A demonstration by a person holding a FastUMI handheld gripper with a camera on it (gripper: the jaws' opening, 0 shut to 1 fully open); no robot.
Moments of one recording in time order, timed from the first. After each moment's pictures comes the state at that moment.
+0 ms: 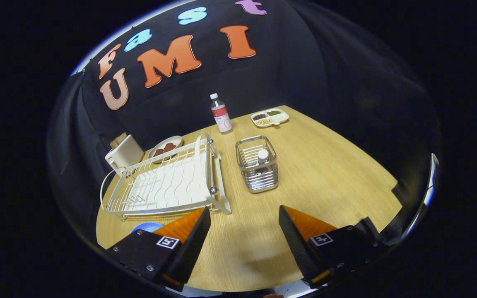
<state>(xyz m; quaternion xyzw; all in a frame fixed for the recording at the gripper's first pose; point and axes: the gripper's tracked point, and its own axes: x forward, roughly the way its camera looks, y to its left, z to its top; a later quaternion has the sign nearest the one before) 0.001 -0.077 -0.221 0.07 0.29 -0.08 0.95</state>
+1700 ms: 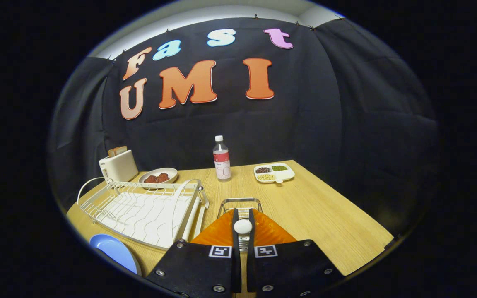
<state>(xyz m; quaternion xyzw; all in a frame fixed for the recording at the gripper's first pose) 0.083 -0.119 -0.181 -0.02 0.13 -0.05 0.99</state>
